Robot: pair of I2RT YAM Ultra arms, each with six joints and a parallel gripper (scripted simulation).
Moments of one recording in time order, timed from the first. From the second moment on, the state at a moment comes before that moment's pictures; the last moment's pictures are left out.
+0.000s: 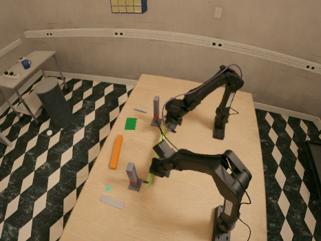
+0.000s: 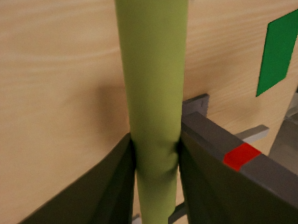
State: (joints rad) left arm -0.59 1.91 1.14 -0.34 -0.28 1.05; right arm 0.47 1.57 0.87 -0.38 0.21 -1.21
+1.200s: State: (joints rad) left arm -0.56 1.97 1.22 -0.37 -0.27 1.07; right arm 0.44 1.63 0.93 -0.37 0.19 -1.25
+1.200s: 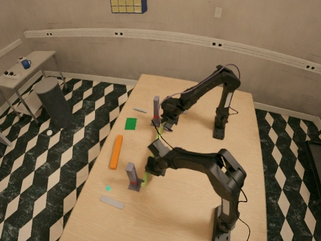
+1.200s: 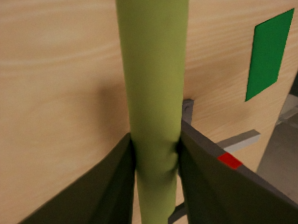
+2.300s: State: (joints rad) left arm -0.53 2.05 1.34 -0.40 -0.26 1.10; right arm 0.41 1.72 1.03 -0.38 0.17 -1.28
